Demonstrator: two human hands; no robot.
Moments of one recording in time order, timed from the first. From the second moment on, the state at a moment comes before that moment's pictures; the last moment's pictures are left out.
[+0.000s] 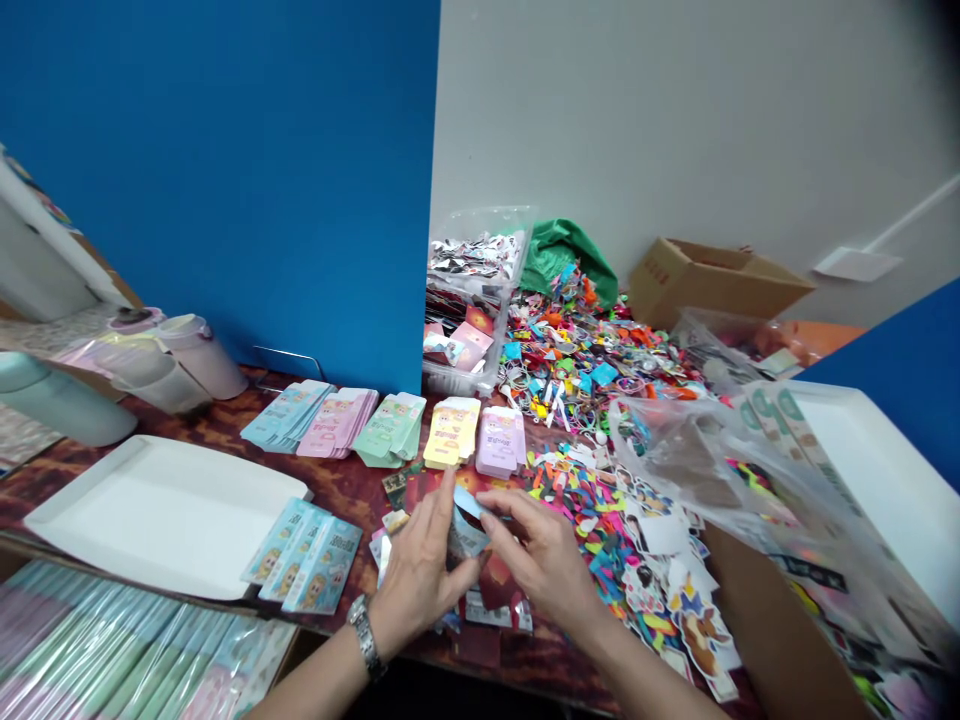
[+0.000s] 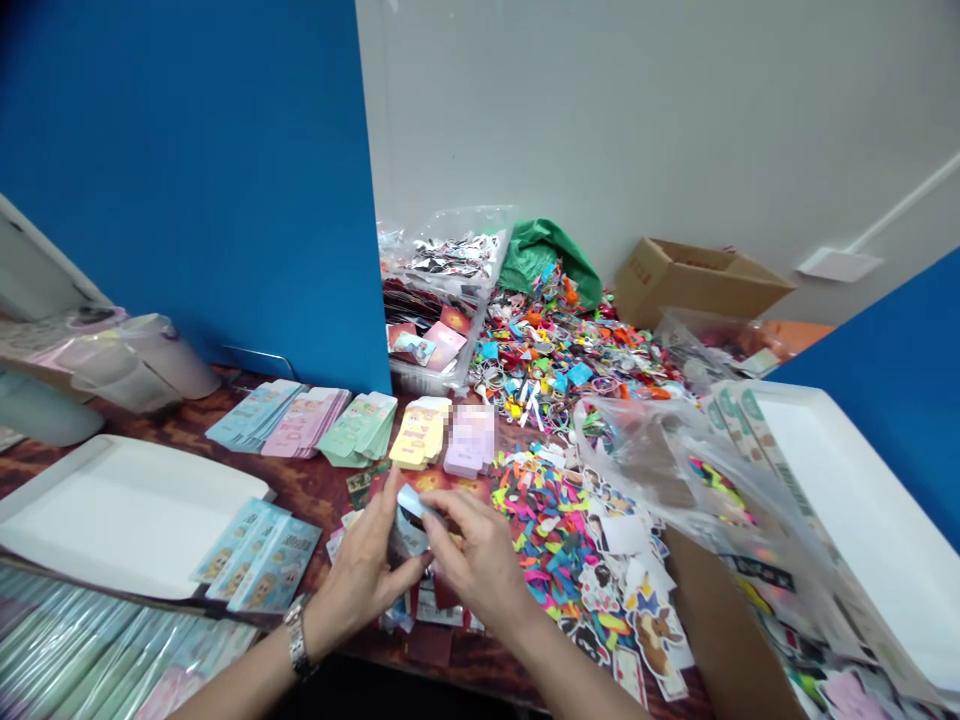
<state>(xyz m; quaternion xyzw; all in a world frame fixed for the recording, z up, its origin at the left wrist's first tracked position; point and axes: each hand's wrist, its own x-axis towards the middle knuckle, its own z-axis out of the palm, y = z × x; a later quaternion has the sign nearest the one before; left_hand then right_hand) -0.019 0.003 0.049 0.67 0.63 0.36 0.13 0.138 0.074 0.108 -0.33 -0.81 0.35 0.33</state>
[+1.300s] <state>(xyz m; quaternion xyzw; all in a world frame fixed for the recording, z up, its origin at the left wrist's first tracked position) -0.093 -0.065 0.027 0.60 0.79 0.01 -0.16 0.066 0.042 0.009 -0.10 -0.98 0.13 0.07</state>
